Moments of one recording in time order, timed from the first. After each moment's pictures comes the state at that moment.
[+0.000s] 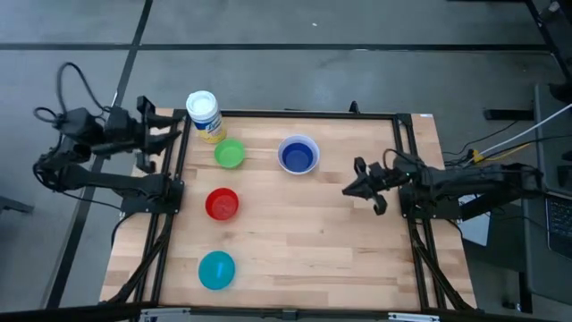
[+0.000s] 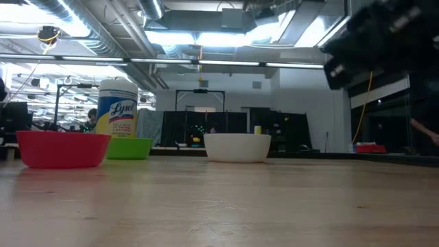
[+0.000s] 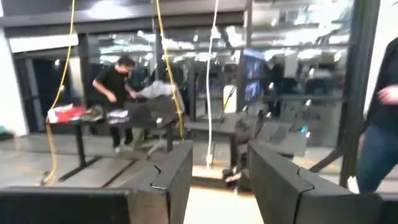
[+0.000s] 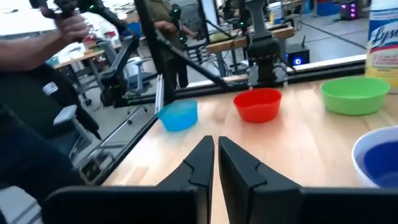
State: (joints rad) left arm 0.06 0.45 1.06 -0.46 -0.18 0.02; right arm -0.15 0.77 0.12 0.61 -0.46 0.23
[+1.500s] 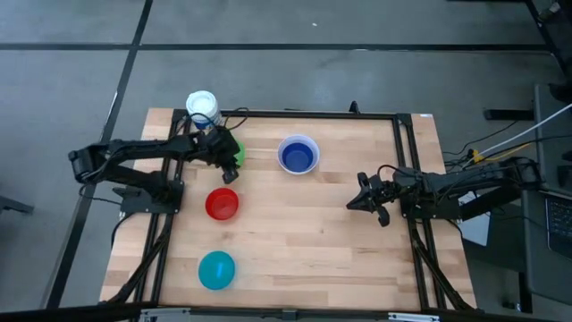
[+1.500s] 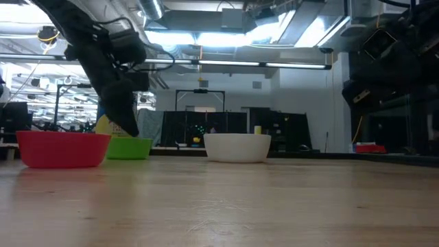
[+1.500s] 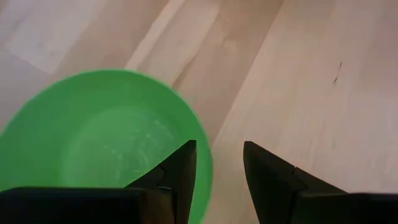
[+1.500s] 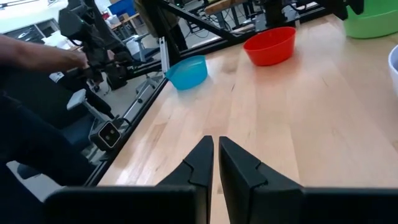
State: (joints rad) left arm 0.51 1.22 0.56 -0.35 0.09 -0.03; right arm 0.05 0.69 0.01 0.49 -0.30 0.36
